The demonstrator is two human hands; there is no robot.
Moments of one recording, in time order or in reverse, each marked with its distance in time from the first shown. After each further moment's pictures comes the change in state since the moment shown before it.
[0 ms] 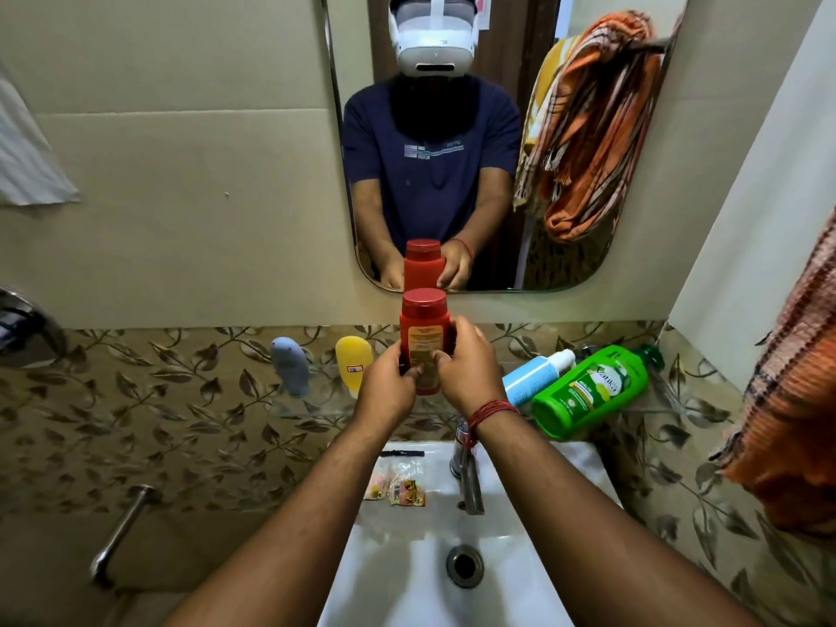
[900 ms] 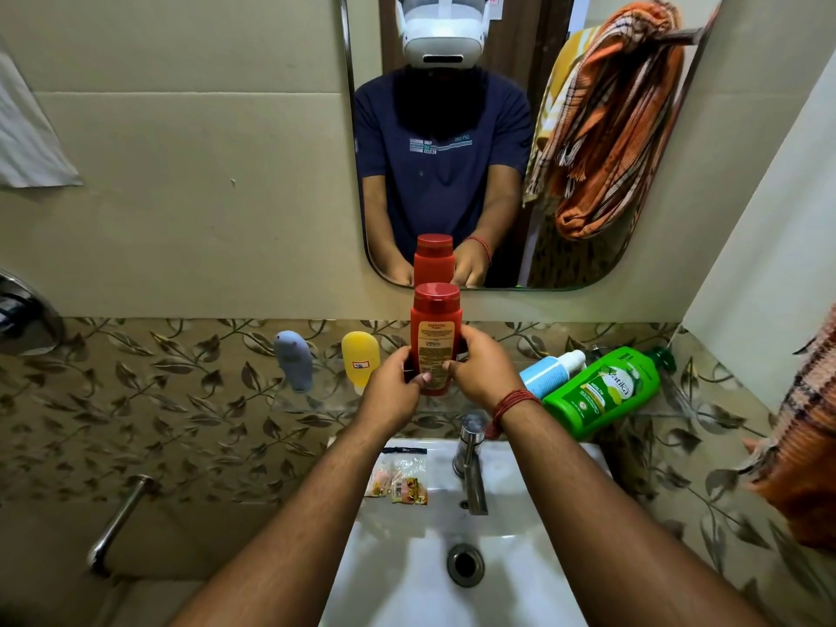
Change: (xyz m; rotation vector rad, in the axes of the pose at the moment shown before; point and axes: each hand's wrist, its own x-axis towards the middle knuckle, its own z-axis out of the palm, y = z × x) left_hand 0.009 -0.025 0.002 -0.018 -0.066 -0.026; right_hand 0.018 0.021 -0.003 -0.055 -0.209 0.050
